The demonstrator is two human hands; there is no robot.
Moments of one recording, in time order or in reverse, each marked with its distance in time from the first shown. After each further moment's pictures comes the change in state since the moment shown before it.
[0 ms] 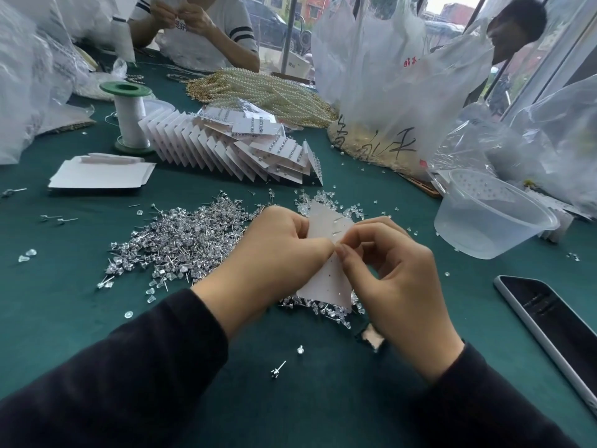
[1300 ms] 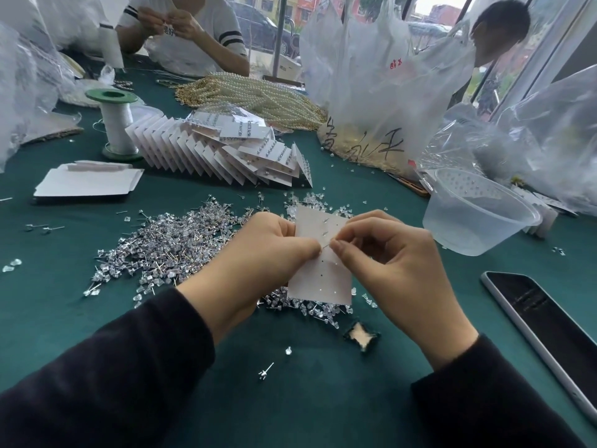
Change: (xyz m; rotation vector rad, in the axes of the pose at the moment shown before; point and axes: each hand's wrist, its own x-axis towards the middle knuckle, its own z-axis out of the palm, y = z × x) left_hand 0.001 0.003 0.000 -0.181 -0.065 -0.163; right_hand 0.011 -0.008 -0.019 0.042 -0.084 0.085
